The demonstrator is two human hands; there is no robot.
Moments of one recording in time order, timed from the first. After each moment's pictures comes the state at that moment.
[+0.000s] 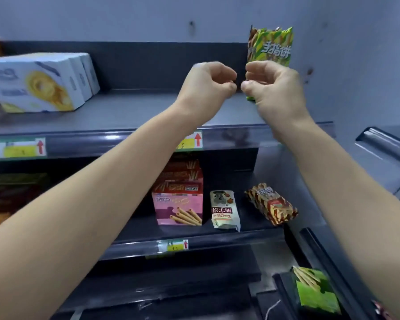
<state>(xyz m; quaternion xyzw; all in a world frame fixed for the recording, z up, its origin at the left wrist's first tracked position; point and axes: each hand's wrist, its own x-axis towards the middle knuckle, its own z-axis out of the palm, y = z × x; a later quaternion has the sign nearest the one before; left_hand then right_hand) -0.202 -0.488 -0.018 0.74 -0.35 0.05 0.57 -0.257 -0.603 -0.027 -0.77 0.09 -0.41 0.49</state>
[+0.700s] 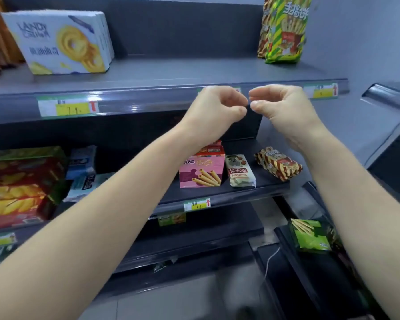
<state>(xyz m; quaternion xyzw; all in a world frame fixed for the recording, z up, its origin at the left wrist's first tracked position) -0.237 -0.361 -0.079 0.75 -0.39 -0.09 0.53 -0.300 -0.501 -0.089 -0.82 0.18 -0.30 0.46</state>
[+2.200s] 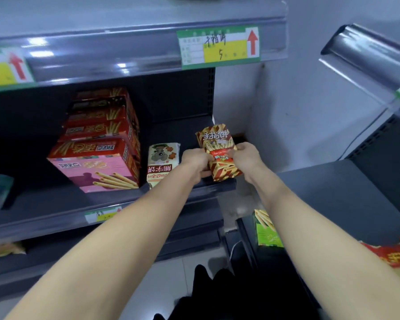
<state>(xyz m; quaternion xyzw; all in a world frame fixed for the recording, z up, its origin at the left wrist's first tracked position) -0.232 -0.670 -0.284 0.70 0.07 -0.37 0.60 -0.282 -0.775 -0.307 -0.72 0.44 -0.08 0.54</state>
